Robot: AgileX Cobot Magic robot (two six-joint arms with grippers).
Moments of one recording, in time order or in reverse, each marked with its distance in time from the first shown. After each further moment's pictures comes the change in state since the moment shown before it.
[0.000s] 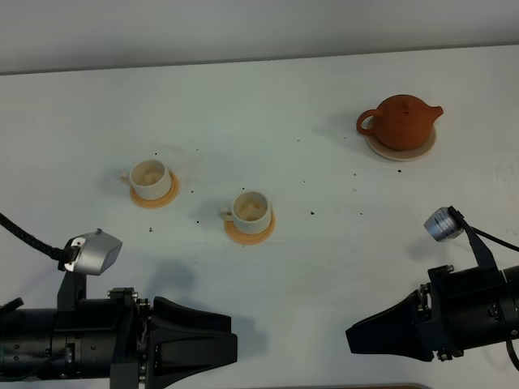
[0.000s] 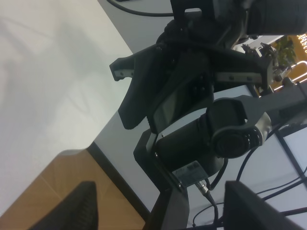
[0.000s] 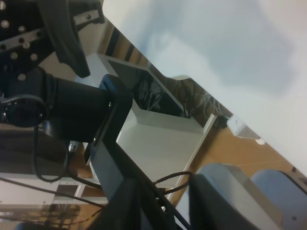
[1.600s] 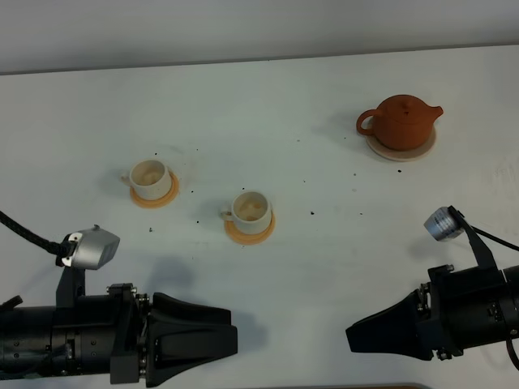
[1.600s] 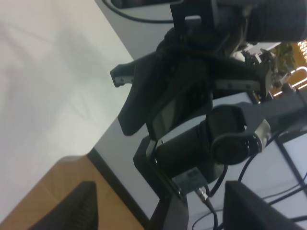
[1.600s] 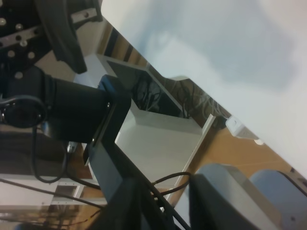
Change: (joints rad) left arm 0.000 0.000 0.000 -0.038 0.001 0.000; right arm 0.000 0.000 0.000 0.009 -0.011 0.000
